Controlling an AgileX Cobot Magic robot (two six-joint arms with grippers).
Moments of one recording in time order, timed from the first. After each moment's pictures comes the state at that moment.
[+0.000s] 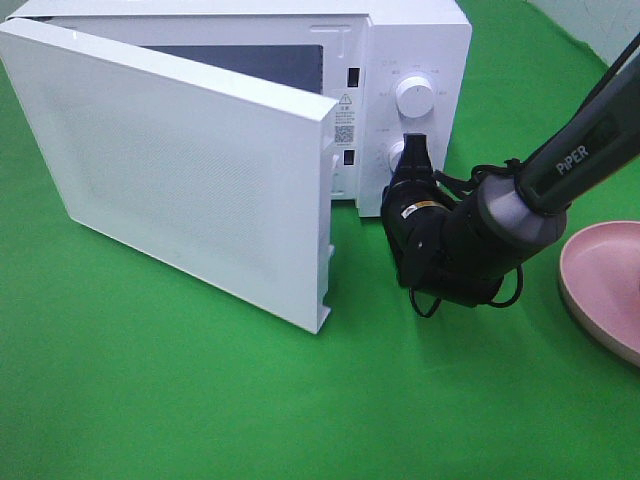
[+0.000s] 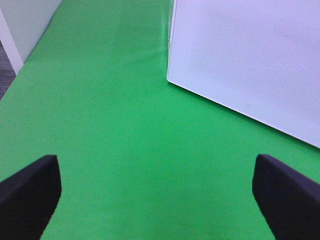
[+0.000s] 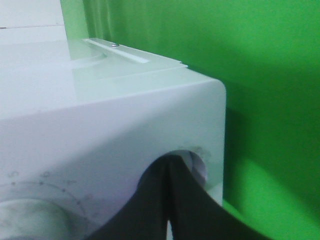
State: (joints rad) left arm 0.05 -0.01 -0.50 -0.08 1.05 0.02; right arm 0.59 2.21 -0.96 0.79 -0.92 1.25
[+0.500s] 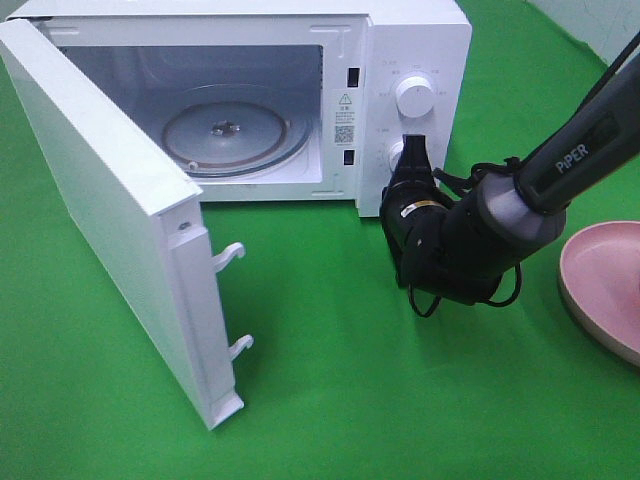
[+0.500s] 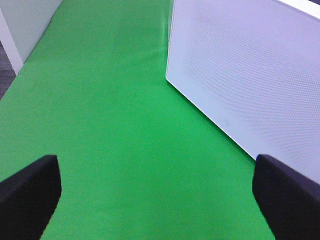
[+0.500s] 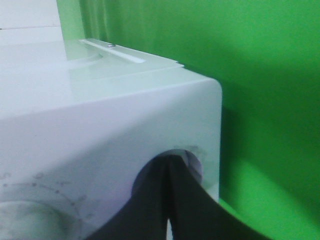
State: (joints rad) left arm 0.05 -0.01 -0.50 -0.08 1.05 0.02; right arm 0.59 2.21 -0.97 0.80 -0.90 1.25
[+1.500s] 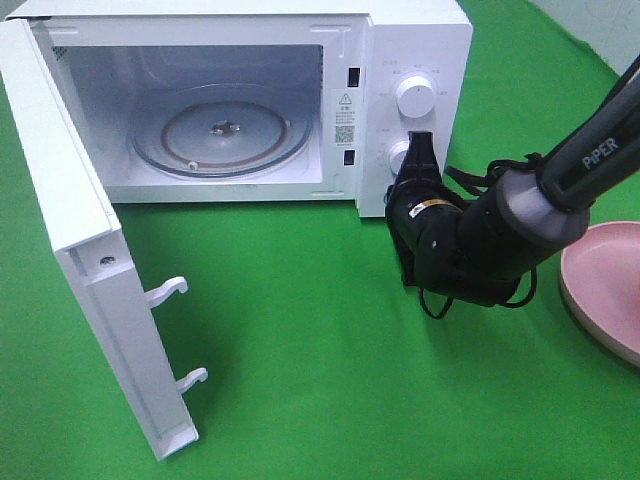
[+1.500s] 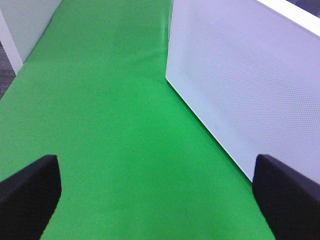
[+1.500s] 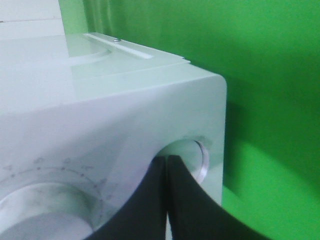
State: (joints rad) left arm 0.05 -0.01 -0.50 -0.08 1.05 0.02; right arm 0.60 2.15 -0.89 0.75 -0.89 1.28
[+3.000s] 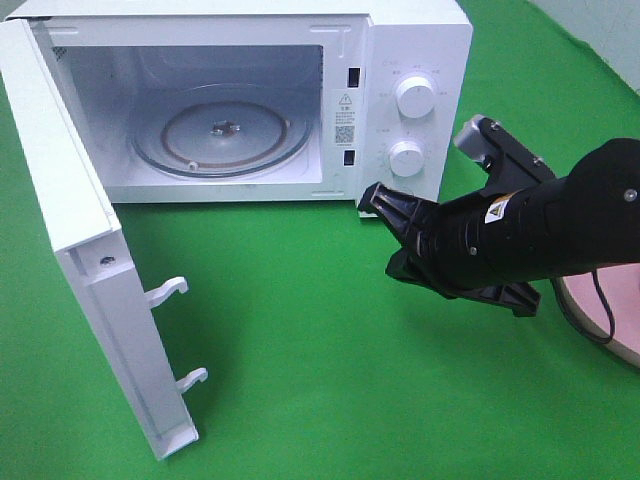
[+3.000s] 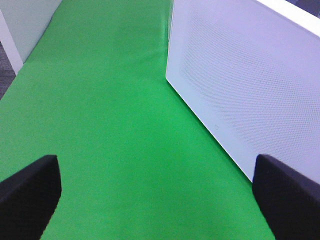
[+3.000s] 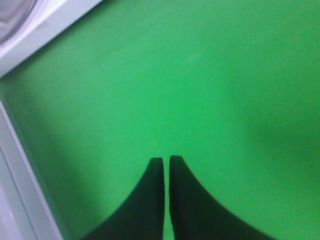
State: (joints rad) left arm 0.05 -0.01 -0.50 -0.08 1.05 0.02; right arm 0.60 1.58 -0.63 0.46 -0.04 0.50
